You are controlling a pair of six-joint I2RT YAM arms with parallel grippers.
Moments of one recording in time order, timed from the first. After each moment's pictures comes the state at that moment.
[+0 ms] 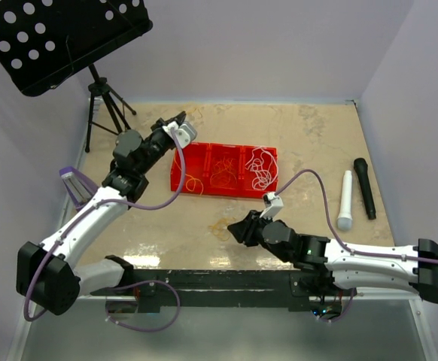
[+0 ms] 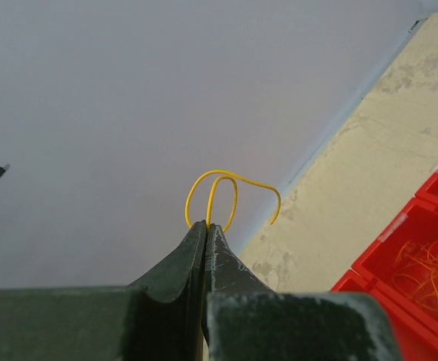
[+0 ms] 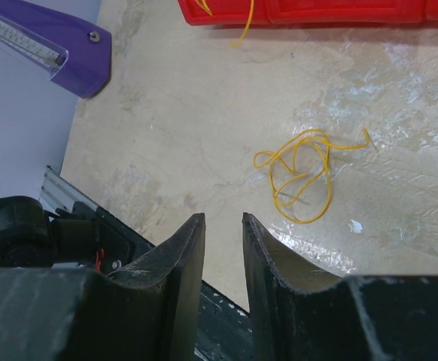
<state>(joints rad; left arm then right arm) -0.43 1.17 0.91 0.40 0.22 0.66 1.25 0.89 0.38 0.11 0.49 1.01</state>
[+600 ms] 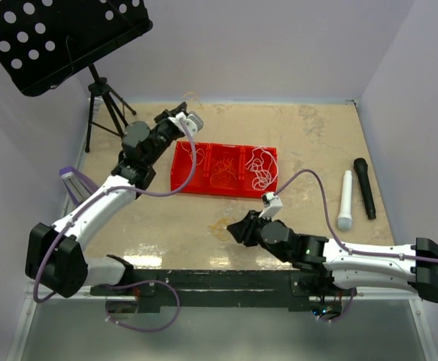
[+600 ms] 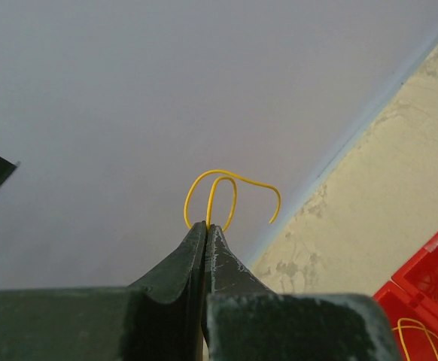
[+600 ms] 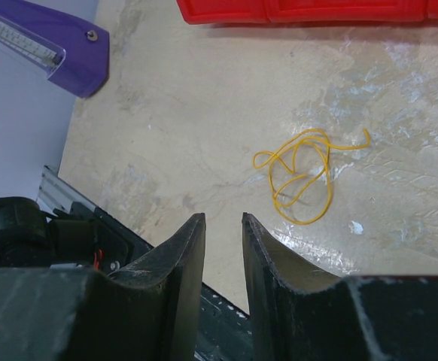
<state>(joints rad) -0.43 1.30 0.99 0.47 0.15 0.71 1.25 0.91 0.38 0.12 0.49 1.01</state>
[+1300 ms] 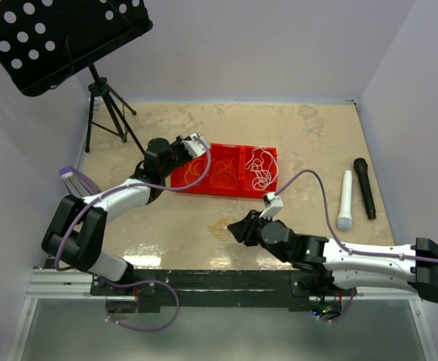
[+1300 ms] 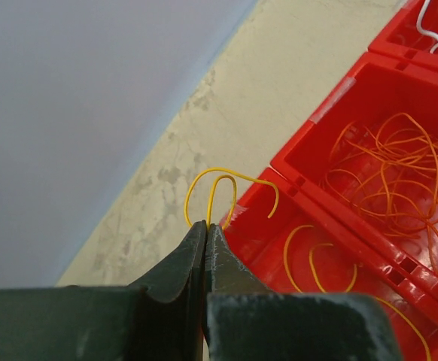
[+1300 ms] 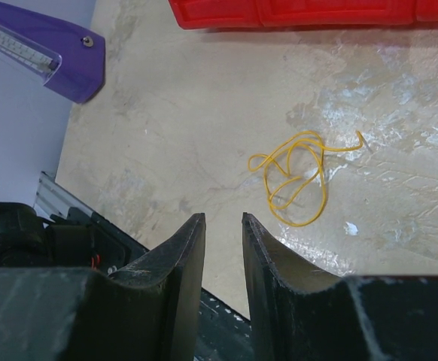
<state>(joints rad) -0.43 1.48 0.79 0.52 0.16 0.65 1.25 0.91 0.37 0.12 0.51 1.01</state>
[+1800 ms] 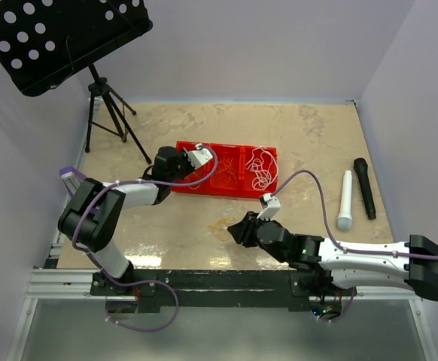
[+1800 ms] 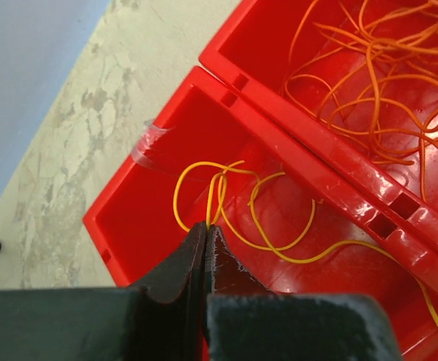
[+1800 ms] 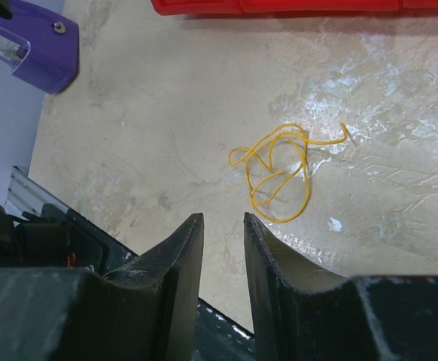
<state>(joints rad) -0.43 1.66 0.75 0.51 0.10 0.63 1.25 0.96 0.37 0.12 0.51 1.00</state>
